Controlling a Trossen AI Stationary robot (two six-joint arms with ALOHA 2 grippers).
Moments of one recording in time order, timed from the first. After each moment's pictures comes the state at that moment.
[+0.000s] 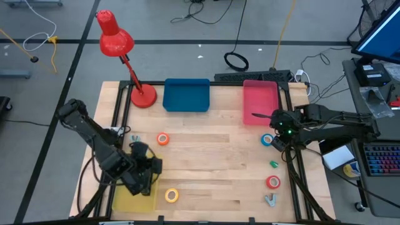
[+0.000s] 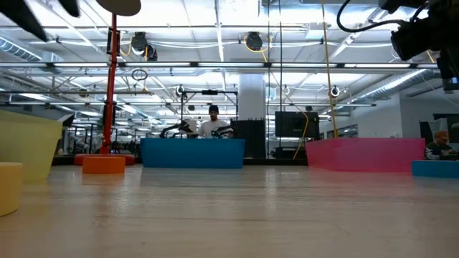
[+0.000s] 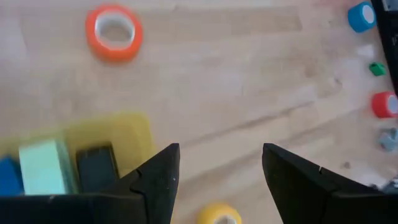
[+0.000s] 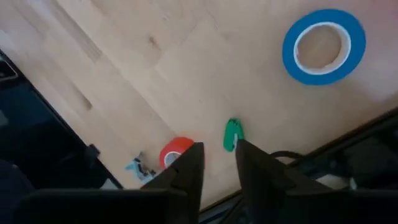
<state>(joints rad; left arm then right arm) -0.74 1.42 1.21 -1.17 -0.56 -2.08 -0.10 0.75 0.80 -1.34 -0.35 0.77</state>
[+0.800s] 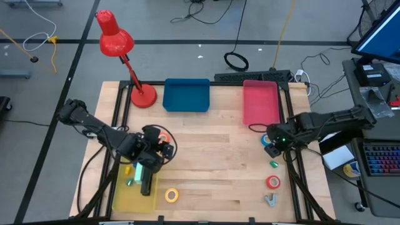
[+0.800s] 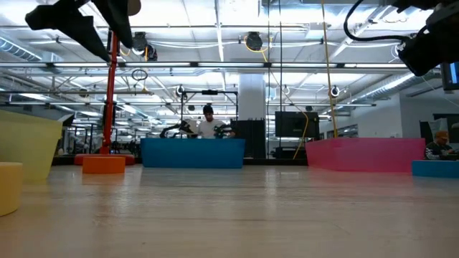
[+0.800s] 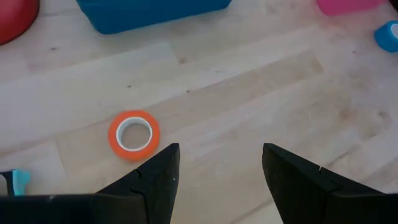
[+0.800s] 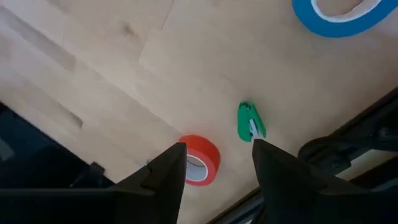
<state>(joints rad) -0.48 1.42 1.21 -1.16 -0.62 -1.64 0.15 0.80 0.66 -1.19 -0.29 1.20</state>
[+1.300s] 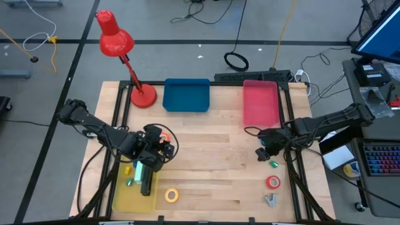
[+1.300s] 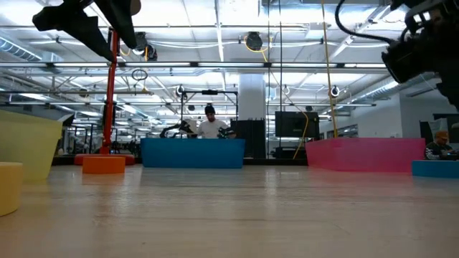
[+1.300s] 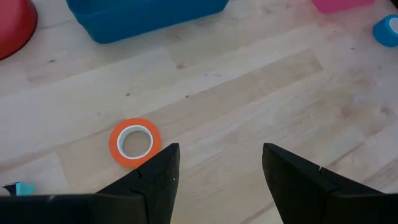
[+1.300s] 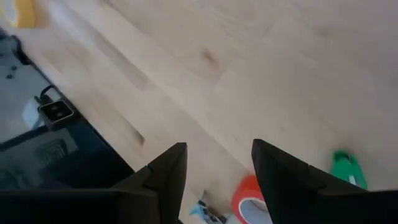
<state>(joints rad) -0.47 1.42 1.21 -1.15 -0.63 -1.57 0.22 0.83 0.57 -0.78 -0.31 1.32</state>
